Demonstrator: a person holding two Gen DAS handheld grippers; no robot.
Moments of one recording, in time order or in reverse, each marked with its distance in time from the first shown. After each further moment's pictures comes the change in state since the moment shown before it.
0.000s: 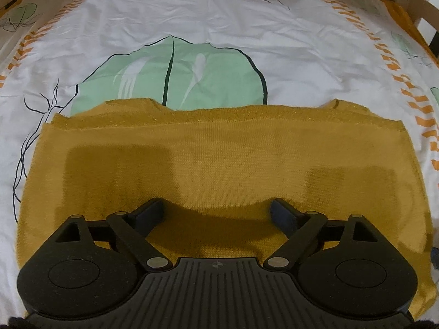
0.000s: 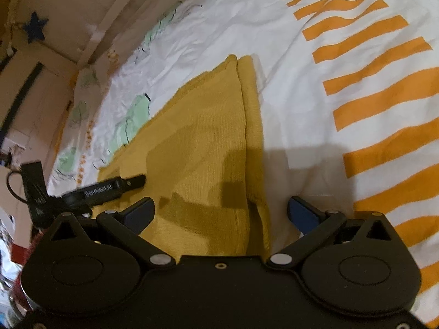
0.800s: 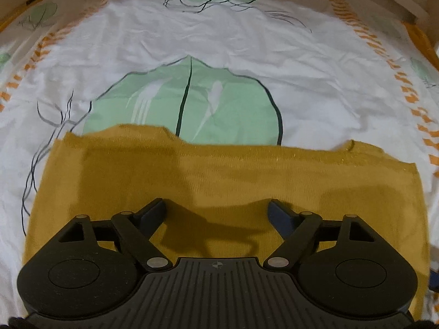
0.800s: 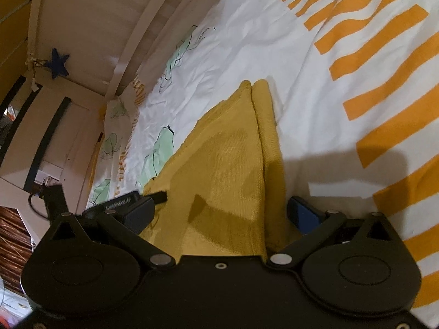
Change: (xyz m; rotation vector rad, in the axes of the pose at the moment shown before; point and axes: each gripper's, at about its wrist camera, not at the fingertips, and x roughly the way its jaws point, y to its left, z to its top) left arm 0.004 -0.001 0.028 -0.070 -0.050 0.071; right arm 0.013 -0.015 0.015 0.068 -0.082 0.171
